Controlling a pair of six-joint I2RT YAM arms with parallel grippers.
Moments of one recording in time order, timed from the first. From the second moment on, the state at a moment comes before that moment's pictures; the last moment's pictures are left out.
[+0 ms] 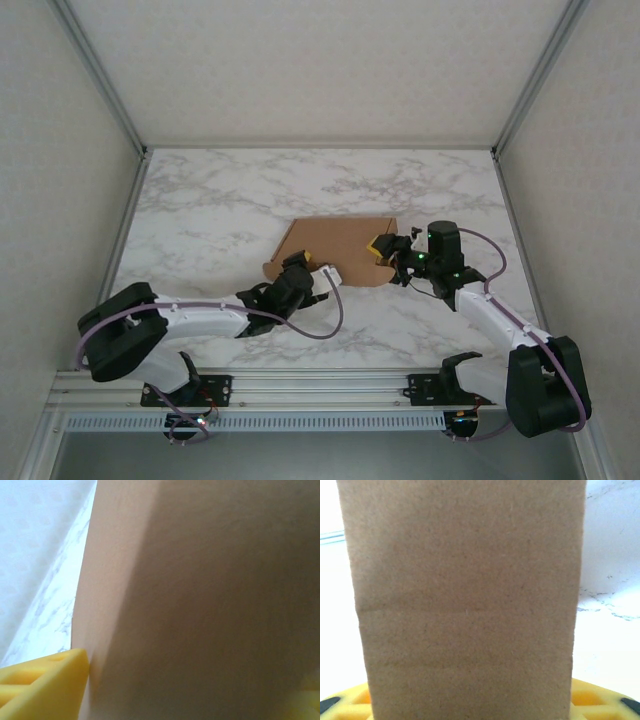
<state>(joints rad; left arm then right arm) -1.00 1.48 0.61 0.32 -0.49 0.50 0.29 1.14 0.55 0.00 -0.71 1.30</state>
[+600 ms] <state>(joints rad) -1.03 1.72 0.66 0.67 -0.84 0.76 0.28 1.14 0.55 0.06 -0.70 1.35</state>
